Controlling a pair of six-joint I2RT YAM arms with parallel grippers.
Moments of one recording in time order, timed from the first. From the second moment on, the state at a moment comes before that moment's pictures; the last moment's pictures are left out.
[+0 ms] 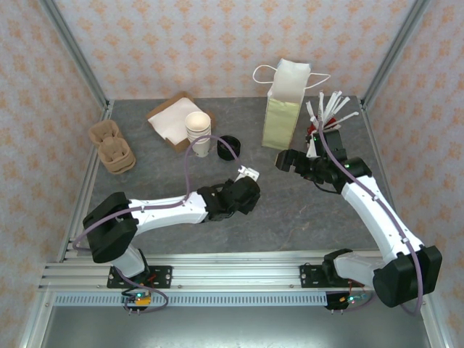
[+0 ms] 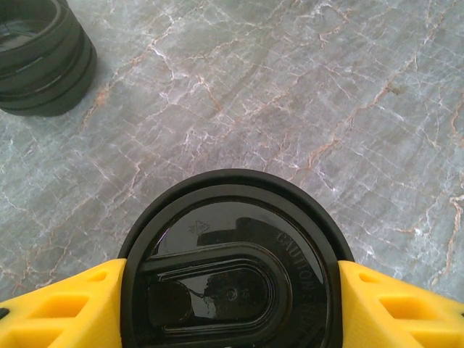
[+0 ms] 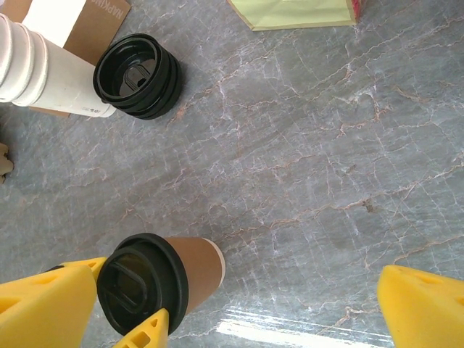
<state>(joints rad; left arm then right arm) -1.01 1.61 1.03 -0.33 -0.40 -0.40 0.29 1.15 1.06 -0.78 -0.23 0.53</state>
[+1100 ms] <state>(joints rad) -1.01 1.48 1.05 -0.56 -0.34 -0.46 0.37 1.15 1.06 -0.80 -0.16 0.47</state>
